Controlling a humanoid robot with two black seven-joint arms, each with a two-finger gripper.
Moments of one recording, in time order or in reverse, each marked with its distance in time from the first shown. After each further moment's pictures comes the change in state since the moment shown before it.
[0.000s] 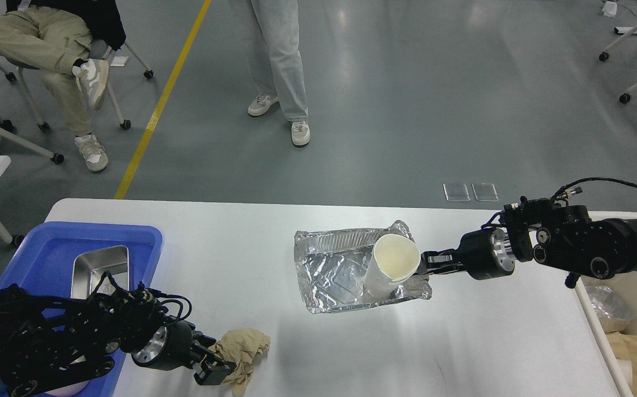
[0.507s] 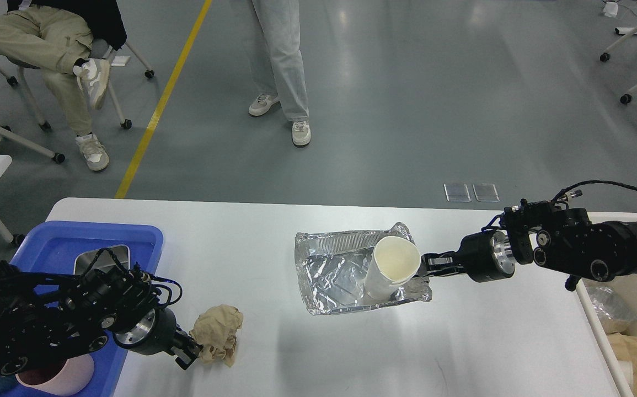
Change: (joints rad) left arm -0.085 0.031 -0.016 -0.023 -0.019 -0.180 0.062; right arm -0.010 -0.002 0.001 0.000 0.000 -0.004 0.000
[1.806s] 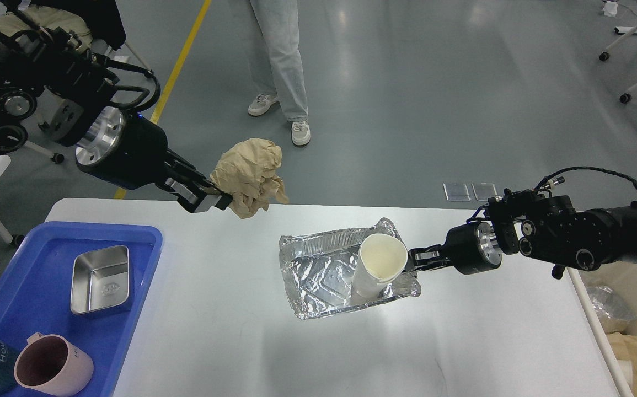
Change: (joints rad) left arm -0.841 0.191 0.050 -0.273 -0.393 -0.266 -0.196; right arm 0.065 0.056 -0.042 0.003 0.016 0.008 -0.001
